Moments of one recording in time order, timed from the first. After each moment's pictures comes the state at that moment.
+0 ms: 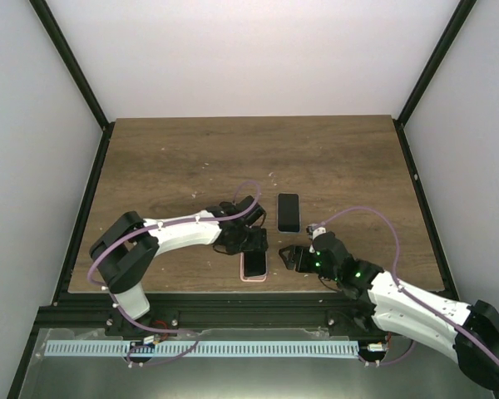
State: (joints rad) left arm -0.91 1.73 1.04 -0.49 0.14 -0.91; right arm 0.80 0.79 0.24 -0.11 -0.03 0.82
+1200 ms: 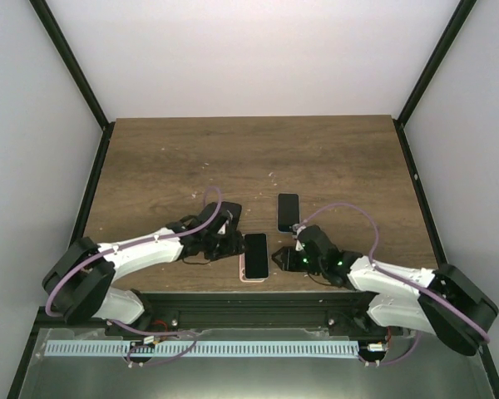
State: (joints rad) left arm -0.80 1.40 0.70 -0.30 0.24 -0.92; right arm 0.80 1.10 0.29 0.05 -0.18 0.81
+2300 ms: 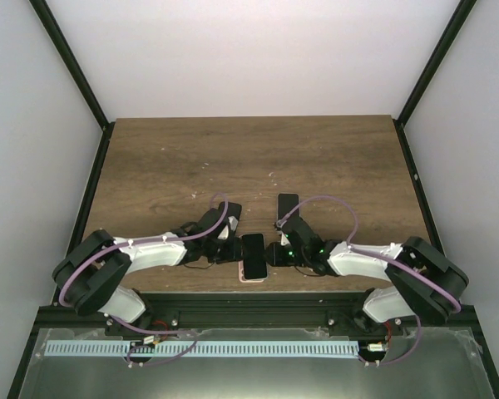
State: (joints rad) left arm -0.79 1.48 0.59 -0.05 0.35 -0.83; right arm 0.82 1.37 0.45 0.10 -0.26 0.78
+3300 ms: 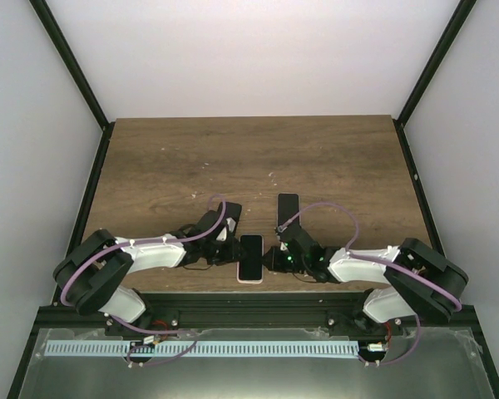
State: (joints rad) left arm -0.79 1.49 0.55 0.00 0.36 -0.88; right arm 0.89 1.38 0.39 0.21 -0.23 0.94
